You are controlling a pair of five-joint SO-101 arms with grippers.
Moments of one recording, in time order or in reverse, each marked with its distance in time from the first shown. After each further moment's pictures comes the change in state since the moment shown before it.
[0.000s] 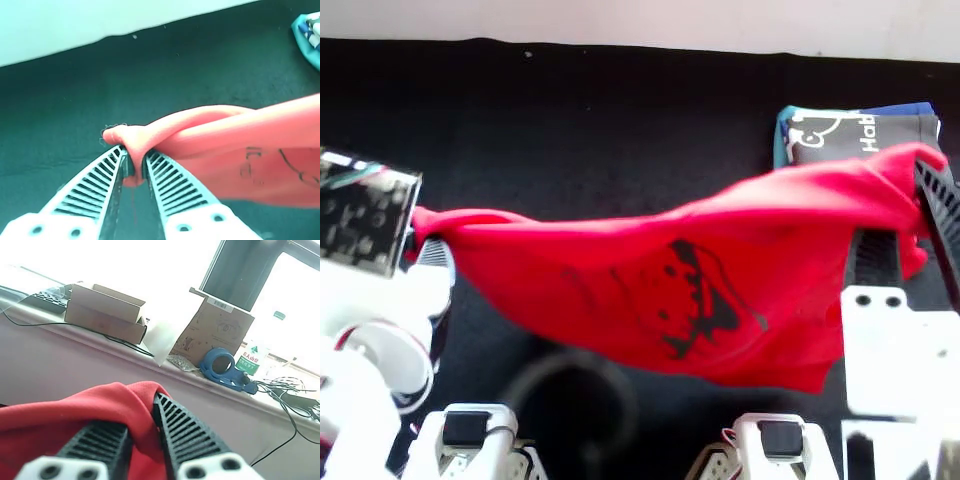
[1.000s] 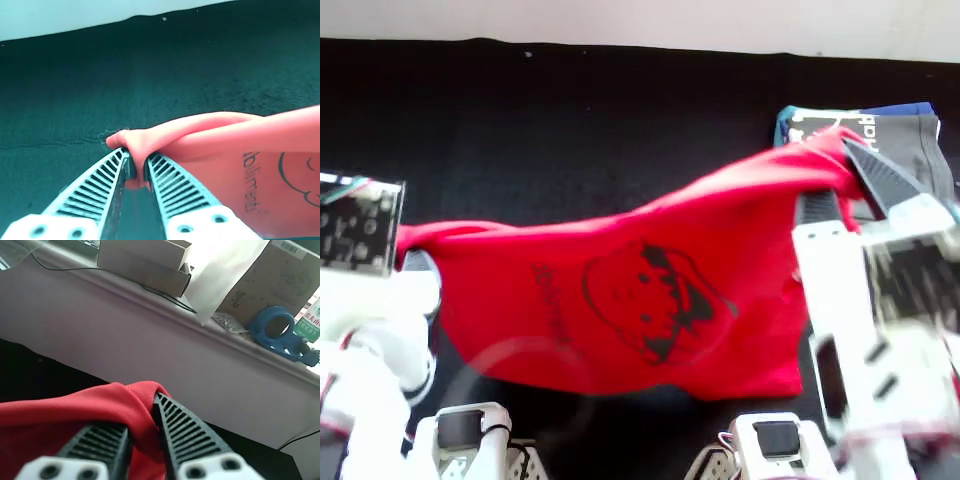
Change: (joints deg) left arm -8.5 -5.0 14.6 -5.6 0.0; right arm -4.7 2.1 19.5 -6.8 0.0
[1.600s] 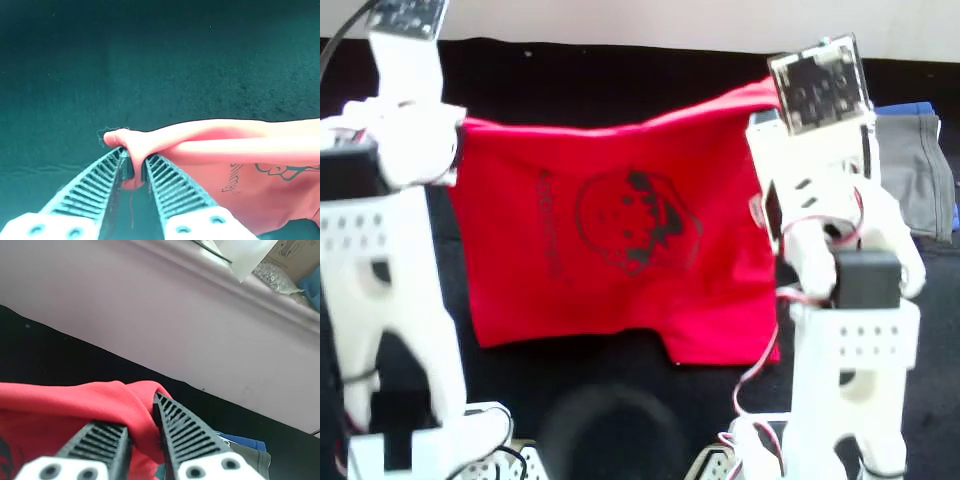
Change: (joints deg) left arm 2.4 47.6 -23.5 -11.3 0.0; right arm 0.9 13.7 20.8 -26.5 0.0
